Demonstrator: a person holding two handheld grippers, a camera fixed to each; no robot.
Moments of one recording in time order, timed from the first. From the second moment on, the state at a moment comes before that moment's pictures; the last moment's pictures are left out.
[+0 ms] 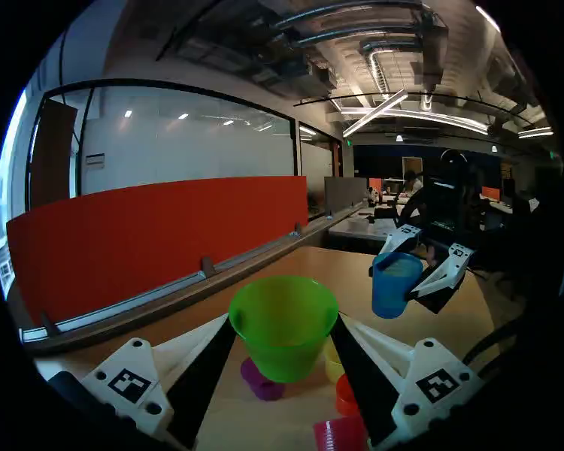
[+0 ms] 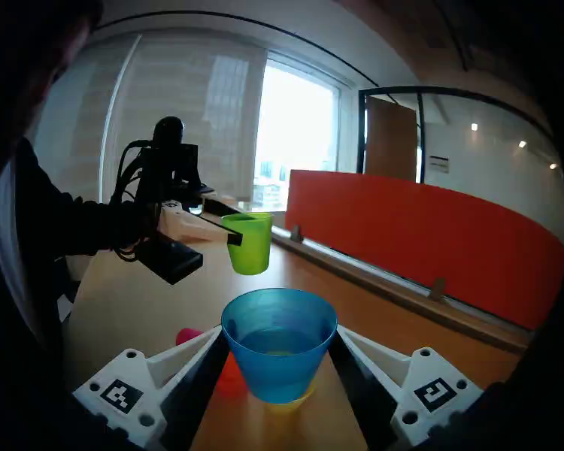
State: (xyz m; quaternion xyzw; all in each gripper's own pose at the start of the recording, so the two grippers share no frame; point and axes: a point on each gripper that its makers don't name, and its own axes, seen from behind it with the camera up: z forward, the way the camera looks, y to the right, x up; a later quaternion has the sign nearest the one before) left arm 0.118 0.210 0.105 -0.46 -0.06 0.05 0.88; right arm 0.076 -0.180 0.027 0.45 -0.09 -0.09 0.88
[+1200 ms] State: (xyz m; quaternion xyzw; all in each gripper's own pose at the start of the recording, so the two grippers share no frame) left arm 0.158 0.214 0.093 -0.47 -0.02 0.01 0.88; right arm 0.087 -0.183 0.029 0.45 -0.09 -0.10 0.88
